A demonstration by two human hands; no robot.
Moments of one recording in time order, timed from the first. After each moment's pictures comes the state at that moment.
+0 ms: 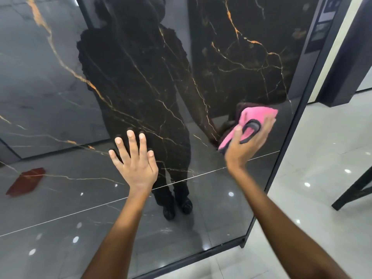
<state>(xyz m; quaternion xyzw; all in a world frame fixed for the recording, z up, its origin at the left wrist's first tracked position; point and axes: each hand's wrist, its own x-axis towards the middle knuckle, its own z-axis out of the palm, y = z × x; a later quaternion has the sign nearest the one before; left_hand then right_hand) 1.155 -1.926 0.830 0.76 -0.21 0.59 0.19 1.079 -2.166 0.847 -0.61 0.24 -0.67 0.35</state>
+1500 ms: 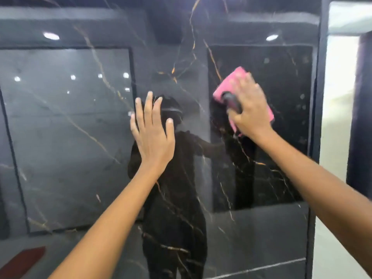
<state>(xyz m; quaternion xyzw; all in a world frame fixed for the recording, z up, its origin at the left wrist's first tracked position) 1.121 -1.917 1.157 0.71 -0.22 0.60 0.31 1.081 -2.171 1.209 -0.72 -0.10 -0.69 -0.02</state>
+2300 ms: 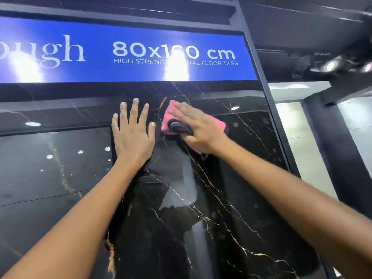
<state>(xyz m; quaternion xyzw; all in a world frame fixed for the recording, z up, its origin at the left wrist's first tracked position) 1.162 -1.954 1.367 0.70 -0.19 0.68 0.14 1.105 -2.149 1.372 -0.72 -0.22 -0.65 -0.12</state>
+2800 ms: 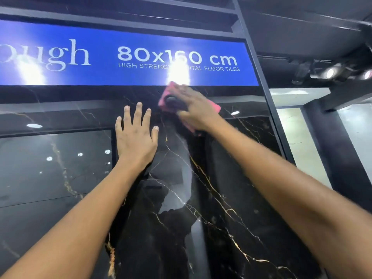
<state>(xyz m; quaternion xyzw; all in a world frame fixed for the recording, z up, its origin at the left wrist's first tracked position) 1.149 -1.951 1.369 0.73 -0.18 0.65 0.11 1.081 -2.127 1.432 -0.77 -0.13 -0.63 -0.05</state>
